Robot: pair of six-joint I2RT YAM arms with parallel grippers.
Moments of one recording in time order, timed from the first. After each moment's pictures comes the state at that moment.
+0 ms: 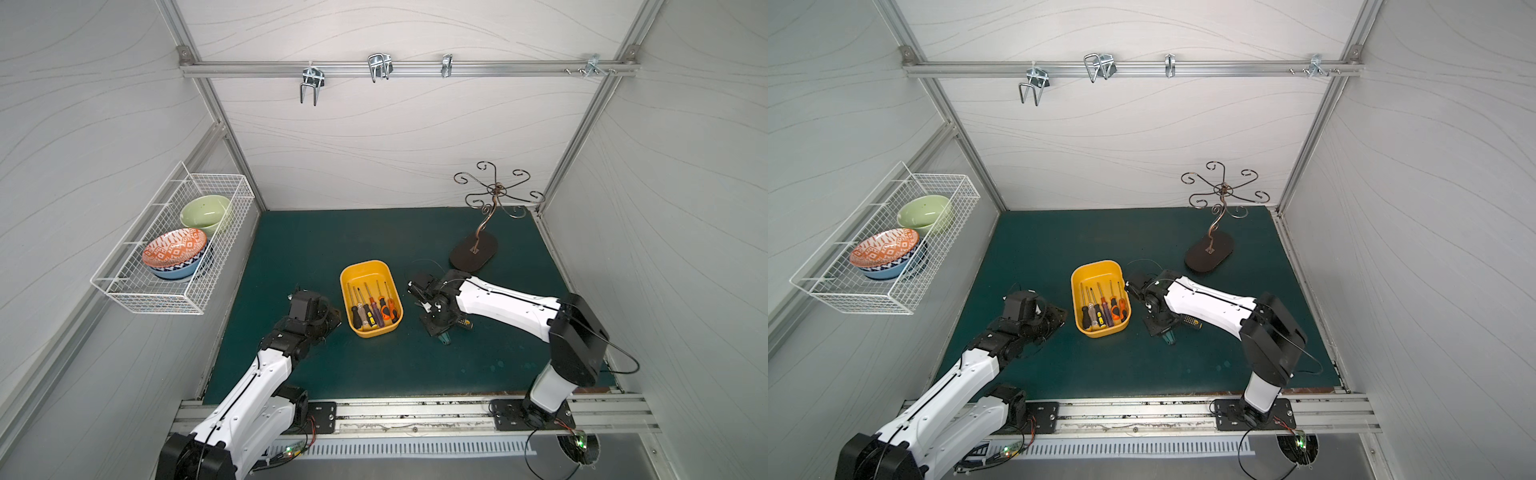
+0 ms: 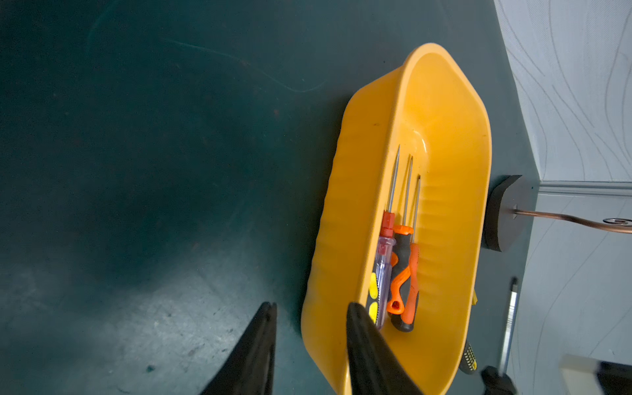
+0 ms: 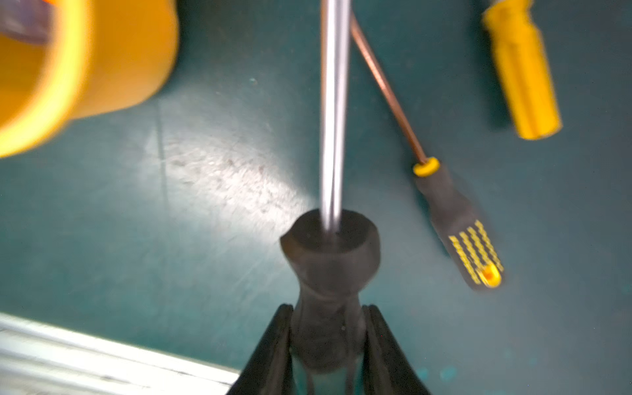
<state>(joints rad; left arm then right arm) -0.22 0.85 0.41 -0.41 0.10 -0.96 0.97 1.66 1.28 -1.09 0.08 0.42</state>
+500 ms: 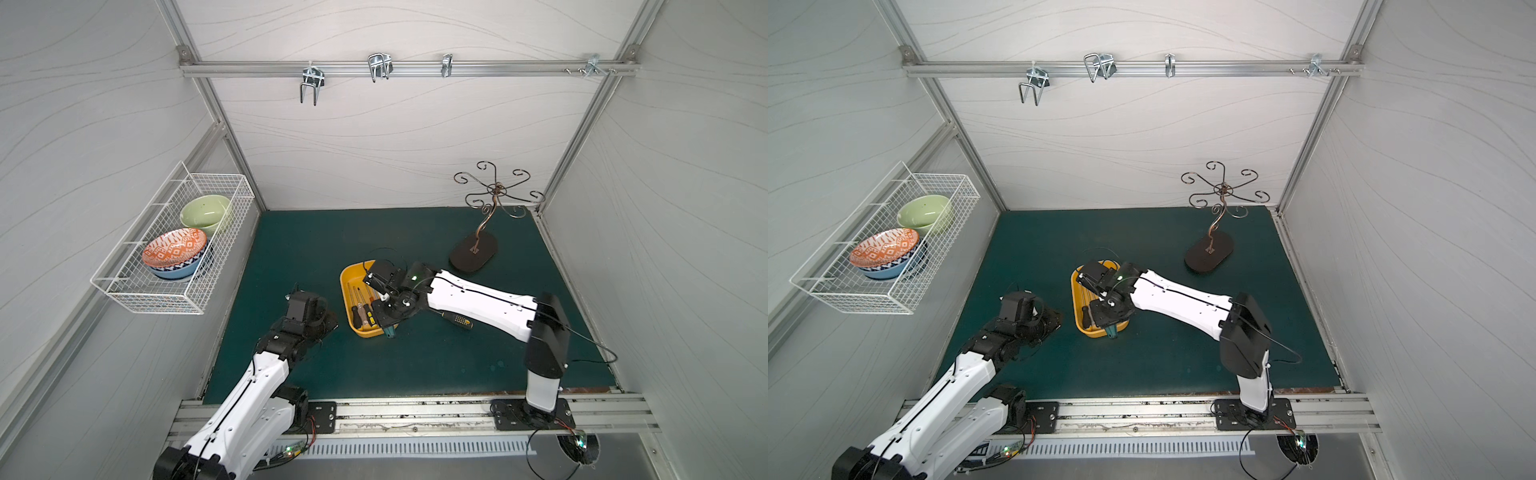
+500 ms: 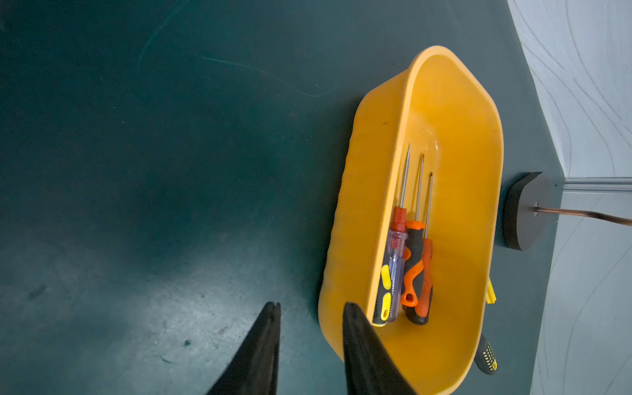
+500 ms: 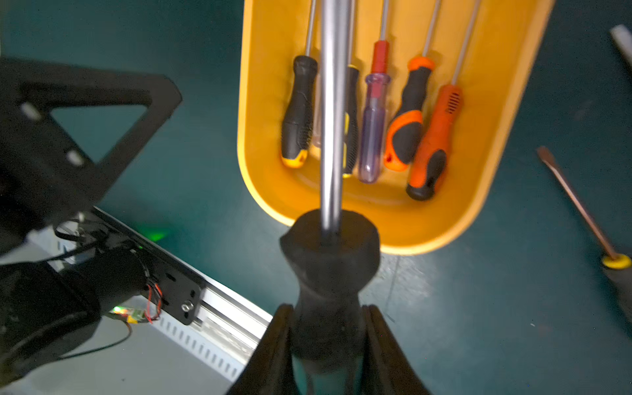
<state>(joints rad) -0.22 0.78 0.45 -0.53 0.06 -0.92 1.13 1.95 1.75 -1.01 -0.09 0.64</state>
